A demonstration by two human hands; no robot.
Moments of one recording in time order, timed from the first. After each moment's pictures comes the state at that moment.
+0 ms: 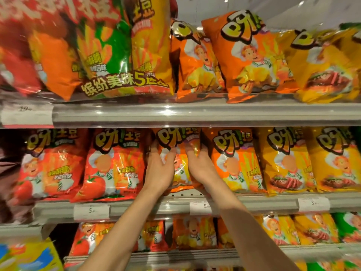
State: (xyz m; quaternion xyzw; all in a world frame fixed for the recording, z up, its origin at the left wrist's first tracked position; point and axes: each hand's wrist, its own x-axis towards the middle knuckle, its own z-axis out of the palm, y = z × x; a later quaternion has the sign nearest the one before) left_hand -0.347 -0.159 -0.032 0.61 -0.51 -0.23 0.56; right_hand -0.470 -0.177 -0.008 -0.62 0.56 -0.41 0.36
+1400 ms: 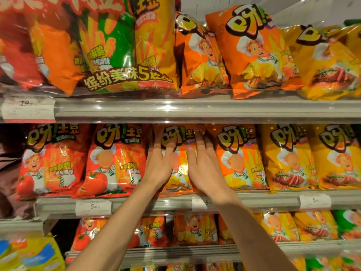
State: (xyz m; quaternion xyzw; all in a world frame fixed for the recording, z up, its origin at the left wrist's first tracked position) left_hand -0.331 -0.174 -0.038 0.58 -0.57 -0.19 0.55; right_hand -0.471 -0.161 -0.025 -0.74 0.53 -0.41 0.10
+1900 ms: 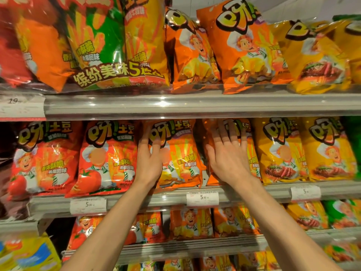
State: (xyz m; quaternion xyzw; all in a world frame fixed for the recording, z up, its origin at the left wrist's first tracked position) left_hand -0.328 -0.170 -0.046 0.52 -0.52 -0.20 0.65; right_hand -0.544 -0.184 -0.024 -0.74 0.59 -0.25 -0.21
